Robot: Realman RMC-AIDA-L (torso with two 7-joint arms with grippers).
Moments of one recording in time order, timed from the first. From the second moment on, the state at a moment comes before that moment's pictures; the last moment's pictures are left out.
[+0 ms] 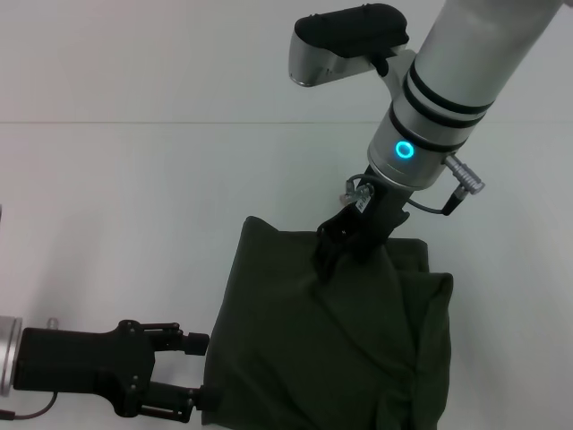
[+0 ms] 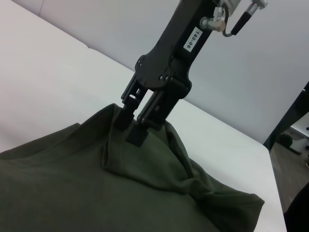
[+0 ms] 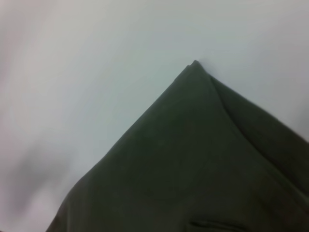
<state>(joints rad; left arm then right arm) -0.49 -2.06 0.63 0.68 2.23 1.81 -1.48 1.22 2.10 -1.31 -0.74 -2.65 -1.52 3.00</state>
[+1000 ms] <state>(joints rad) -0.51 -2.05 0.61 0.63 2.16 1.82 -1.55 0.78 2.09 -1.10 -1.09 -2.26 -1.56 2.54</state>
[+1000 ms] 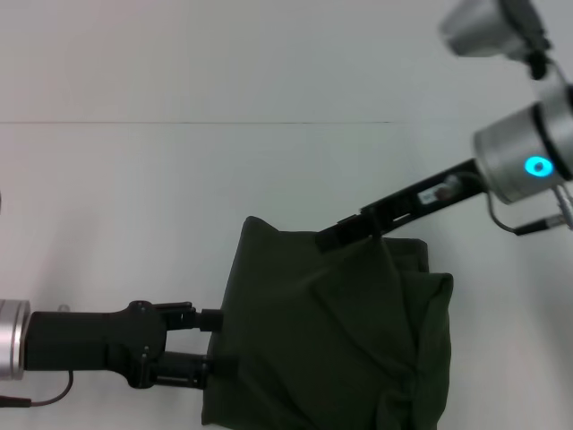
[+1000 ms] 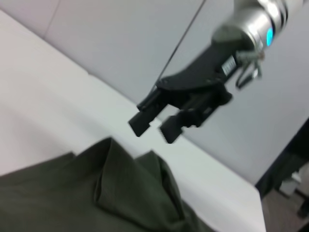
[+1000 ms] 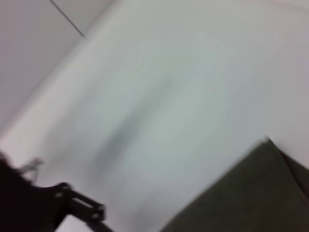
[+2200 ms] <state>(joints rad) -0.55 -2.05 0.57 0.56 2.12 1.75 -1.84 0.38 2.04 -0.65 -0.60 -2.05 -1.66 1.03</state>
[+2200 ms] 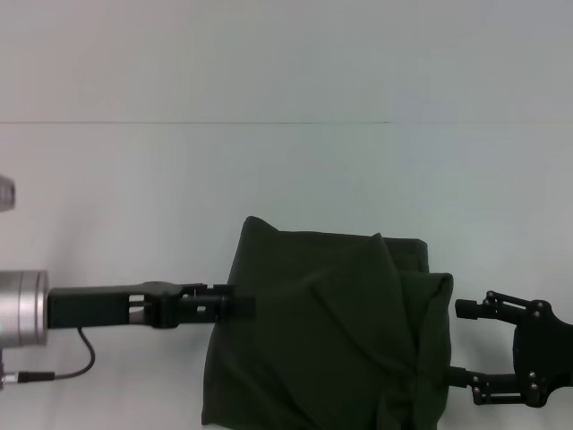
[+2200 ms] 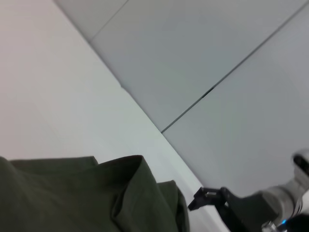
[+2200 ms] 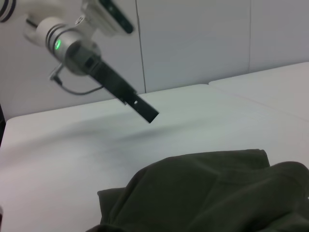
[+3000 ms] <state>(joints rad) -0.80 -2.03 0.81 0.56 2.15 1.56 -2.41 0.36 2.04 -0.65 -0.60 -2.05 -1.68 0.99</state>
